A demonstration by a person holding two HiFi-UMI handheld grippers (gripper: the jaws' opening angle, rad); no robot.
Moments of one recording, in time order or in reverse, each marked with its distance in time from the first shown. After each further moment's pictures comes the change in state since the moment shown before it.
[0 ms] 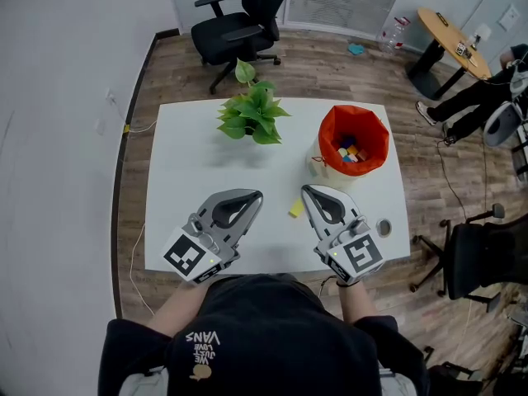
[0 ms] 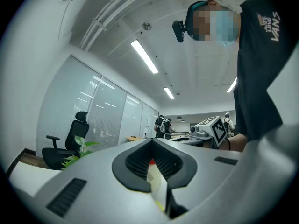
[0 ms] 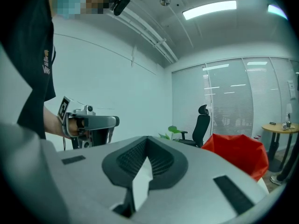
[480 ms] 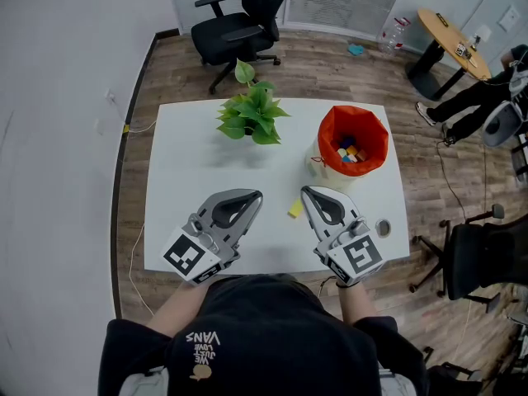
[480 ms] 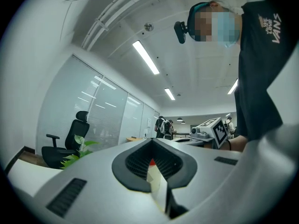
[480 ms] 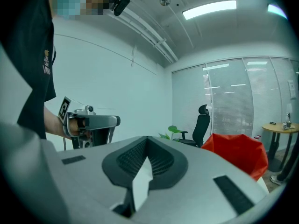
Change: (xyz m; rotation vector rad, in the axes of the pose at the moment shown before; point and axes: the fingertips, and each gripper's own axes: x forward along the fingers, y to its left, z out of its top) left arm 0.001 -0.001 0.000 -0.010 -0.009 0.003; right arm -0.002 0.006 0.003 0.002 -0.022 0.034
